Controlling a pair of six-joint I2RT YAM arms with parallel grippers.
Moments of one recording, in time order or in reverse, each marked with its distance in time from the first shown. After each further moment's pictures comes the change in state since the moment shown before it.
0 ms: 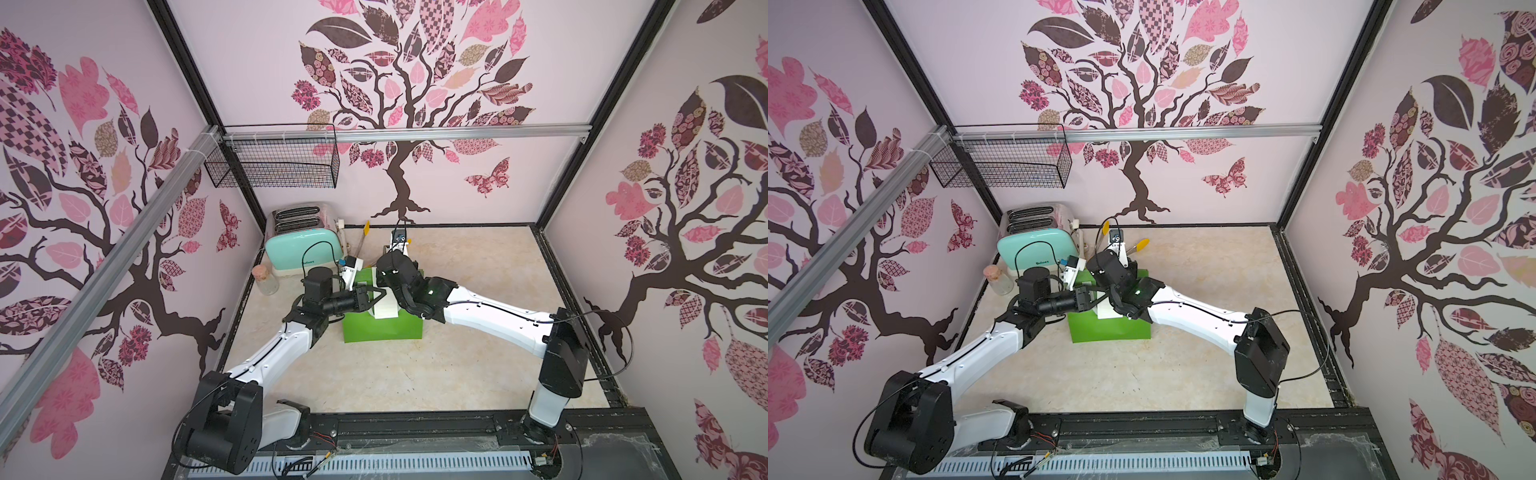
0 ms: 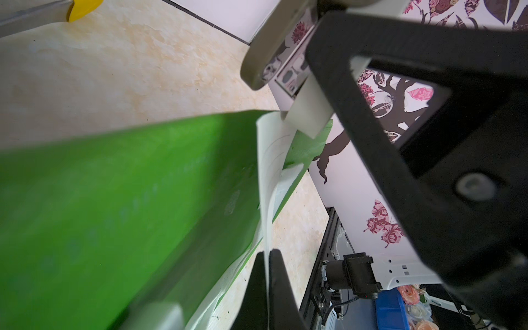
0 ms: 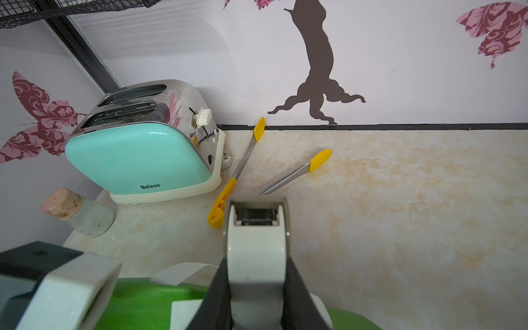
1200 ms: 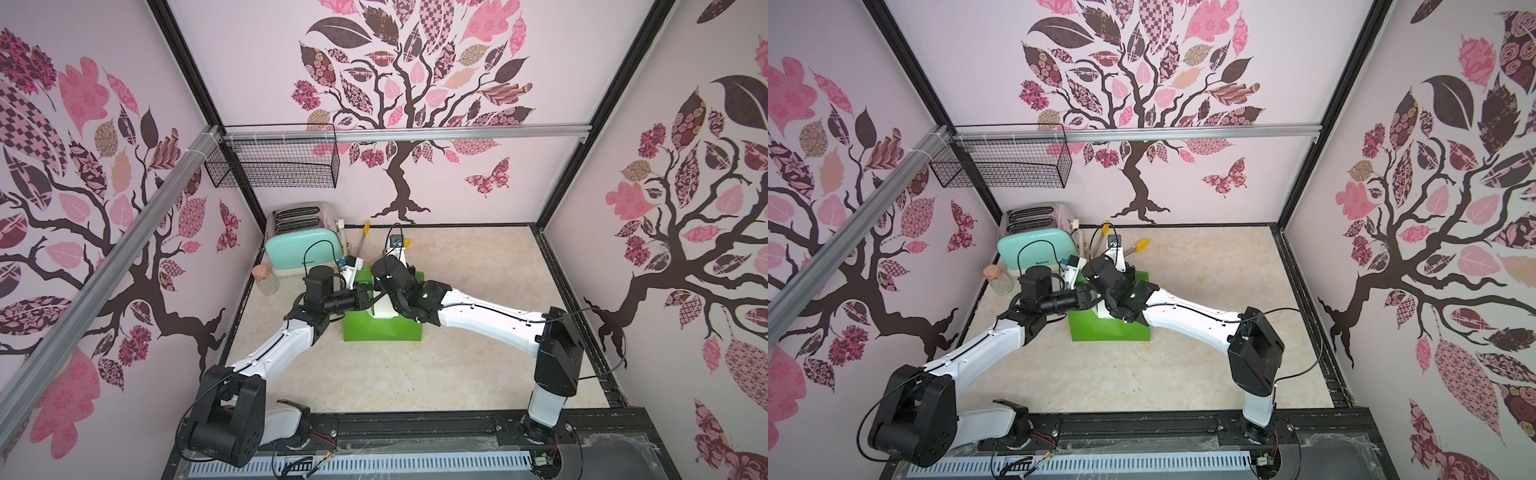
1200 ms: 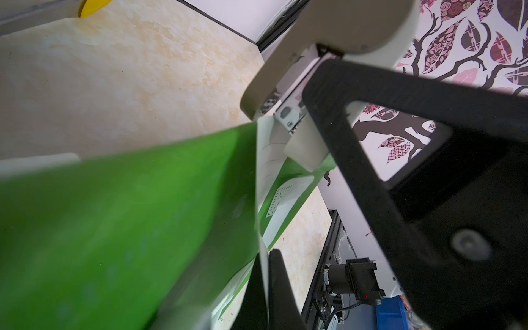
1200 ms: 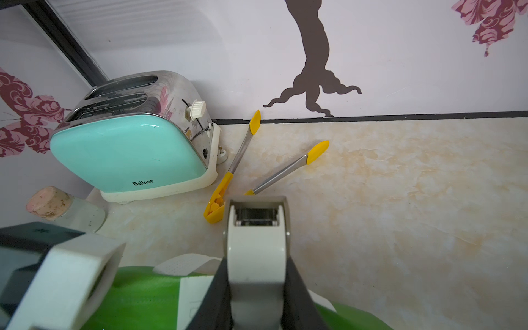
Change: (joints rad) left arm 0.005 0.032 0.013 -0.002 -0.011 -0.005; right arm 0.026 0.034 -0.001 -0.008 0.052 0.040
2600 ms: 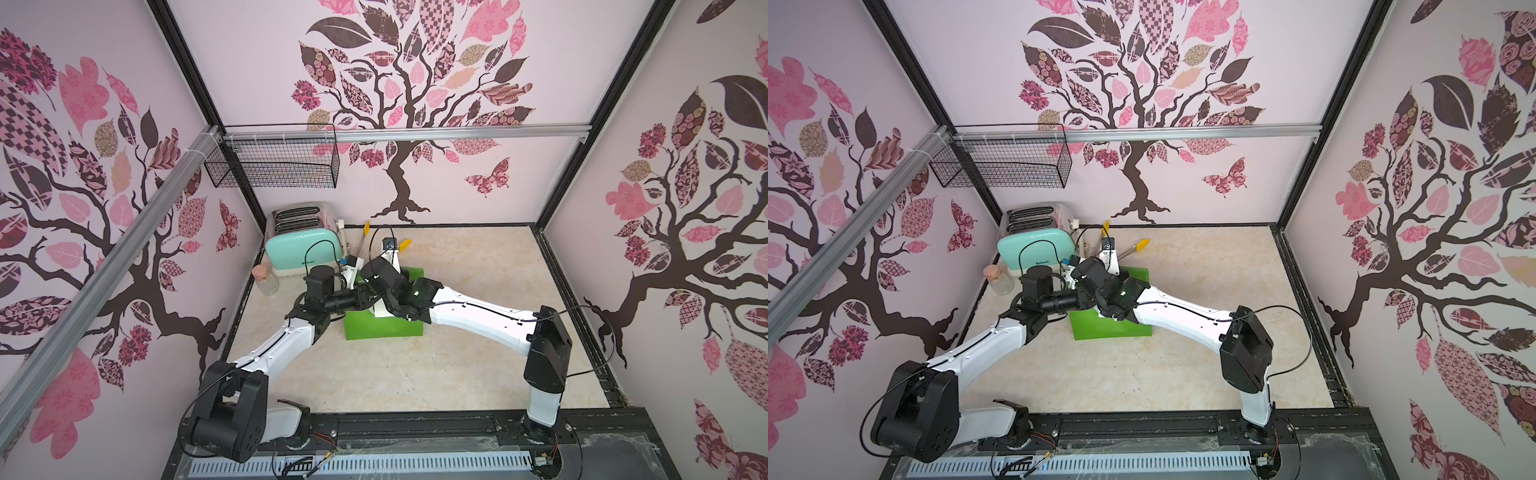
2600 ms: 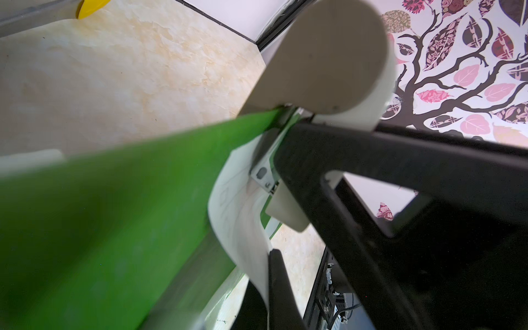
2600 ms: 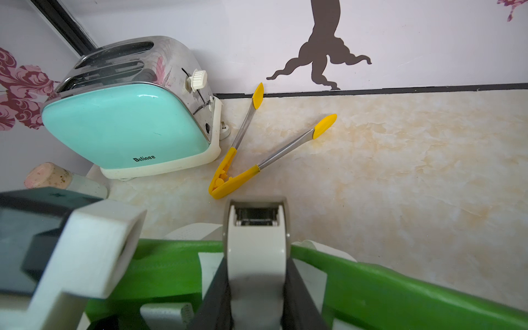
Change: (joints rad) left arm 0.002 0.024 0.000 0.021 0.007 0.014; right arm 0.024 0.061 0.125 -0.196 -0.042 0.096
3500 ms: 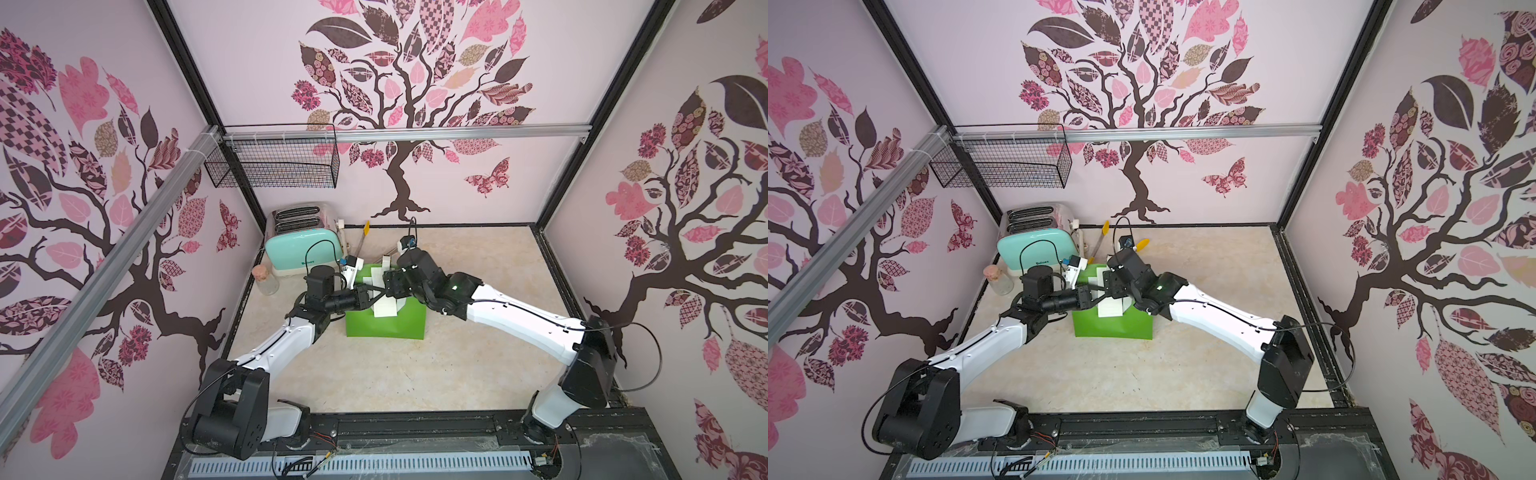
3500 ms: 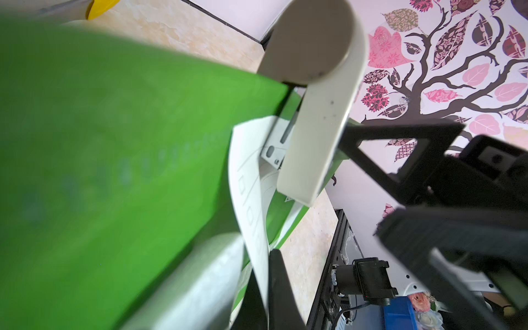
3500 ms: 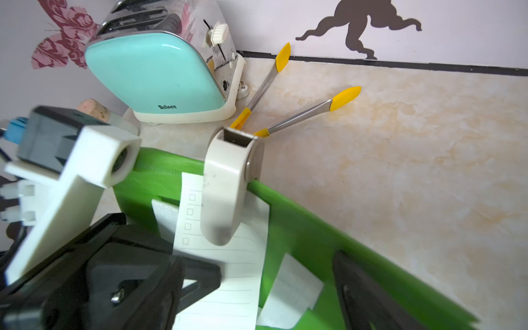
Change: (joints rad) left arm 0.003 0.010 0.004 -0.008 -0.008 0.016; right arm -0.138 -0.252 -0.198 -0.020 -0.381 -0.167
